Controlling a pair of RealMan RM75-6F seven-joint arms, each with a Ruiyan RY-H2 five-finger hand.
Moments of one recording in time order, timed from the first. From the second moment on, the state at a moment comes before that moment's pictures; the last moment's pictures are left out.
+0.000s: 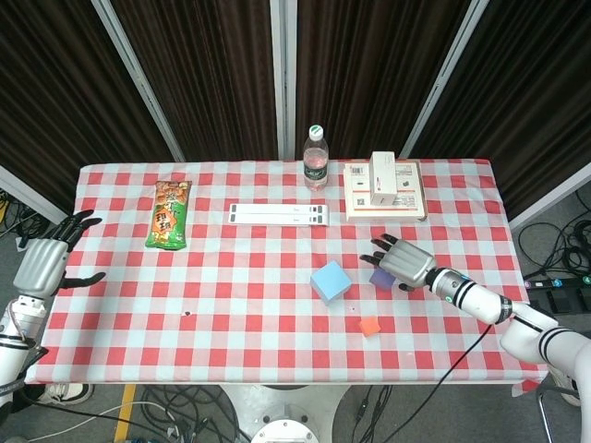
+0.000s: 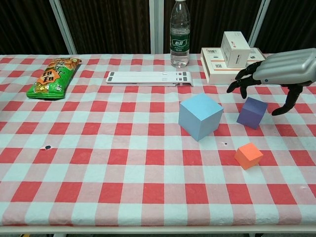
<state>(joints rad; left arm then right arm) -0.37 -1.27 -0.08 -1.14 1.51 1.34 -0.48 0.92 -1.33 -0.17 -1.06 -1.84 0.81 0.30</state>
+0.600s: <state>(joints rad) -0.37 -1.29 -0.08 -1.10 1.50 1.32 -0.49 0.95 -1.36 -0.19 -1.01 -1.83 0.80 0.30</state>
